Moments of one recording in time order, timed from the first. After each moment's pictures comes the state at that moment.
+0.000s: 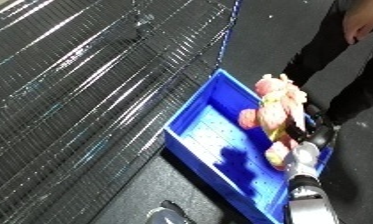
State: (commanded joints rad) left arm 0.14 0.37 -0.17 0.15 -0.56 -0.18 0.19; right arm 0.07 -0.71 -0.88 0.97 0.82 -0.32 -0.45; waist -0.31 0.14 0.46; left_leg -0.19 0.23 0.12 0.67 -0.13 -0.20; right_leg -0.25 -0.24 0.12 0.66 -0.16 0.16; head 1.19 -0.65
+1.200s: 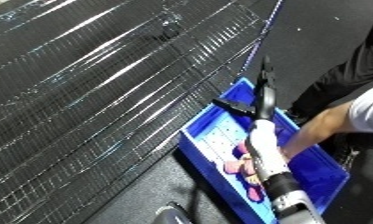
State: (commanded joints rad) left arm 0.19 0.33 -0.09 0.14 -0.55 -0.15 0.19; right arm 0.03 -0.50 -0.51 0.26 0.53 -0.31 -0.38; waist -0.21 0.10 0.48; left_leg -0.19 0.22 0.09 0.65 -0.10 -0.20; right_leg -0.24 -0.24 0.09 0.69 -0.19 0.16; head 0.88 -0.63
